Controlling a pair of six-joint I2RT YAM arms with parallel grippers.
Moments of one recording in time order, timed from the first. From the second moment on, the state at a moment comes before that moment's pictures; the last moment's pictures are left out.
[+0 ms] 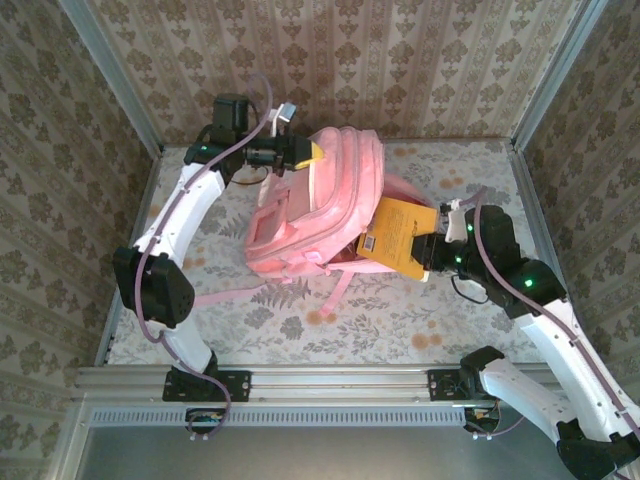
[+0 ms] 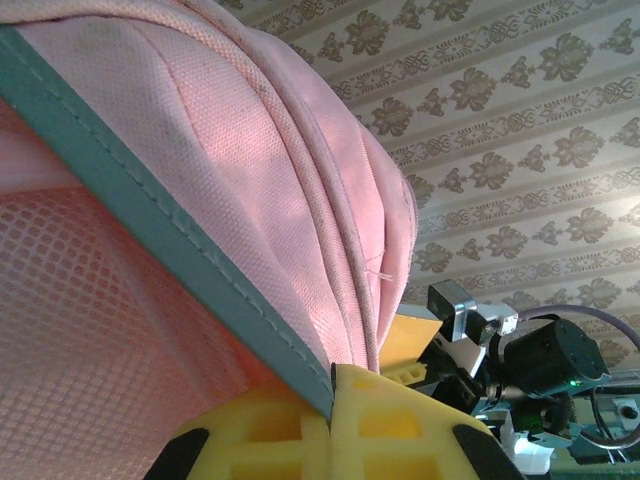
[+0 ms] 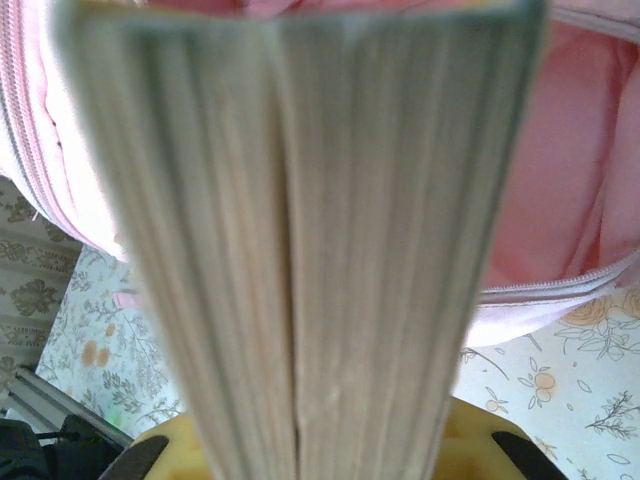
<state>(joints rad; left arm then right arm) -0.35 1.74 1.75 -0.49 1.15 -0.73 0.36 0.83 1.01 -0.80 -0.23 0.49</state>
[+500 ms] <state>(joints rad) -0.36 1.68 1.67 -0.42 1.19 -0.76 0.22 1.12 0.98 -0.30 -0.64 0.85</state>
